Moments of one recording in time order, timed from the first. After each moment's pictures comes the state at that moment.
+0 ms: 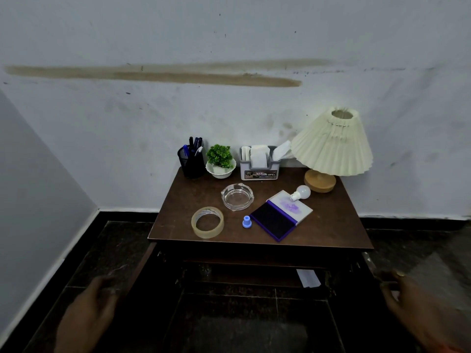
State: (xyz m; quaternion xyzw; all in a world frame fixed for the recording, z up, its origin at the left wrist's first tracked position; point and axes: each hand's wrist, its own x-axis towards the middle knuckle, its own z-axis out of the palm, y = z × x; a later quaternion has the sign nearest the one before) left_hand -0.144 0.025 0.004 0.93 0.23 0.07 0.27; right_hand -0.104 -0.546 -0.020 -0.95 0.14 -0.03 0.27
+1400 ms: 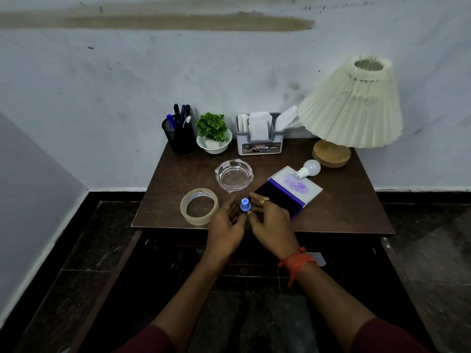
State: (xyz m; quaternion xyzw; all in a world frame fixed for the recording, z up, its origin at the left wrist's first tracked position) left_hand 0.020 -0.193 -0.026 0.78 0.07 -0.01 0.62; right_hand 0.026 -0.315 -0.012 -0.88 -0.04 -0.01 0.48
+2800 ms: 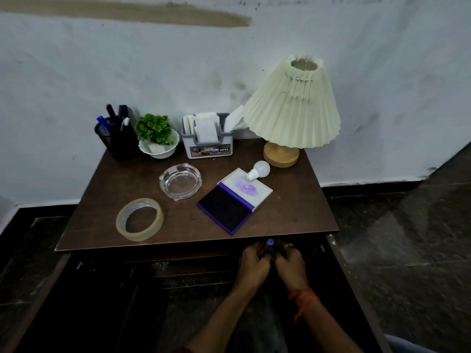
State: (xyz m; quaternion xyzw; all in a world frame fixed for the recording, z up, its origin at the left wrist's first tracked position) left_hand 0.003 -0.351 -0.115 0.76 0.12 -0.21 0.61; right_hand -0.014 -0.441 -0.101 -0.77 0.30 0.06 0.55
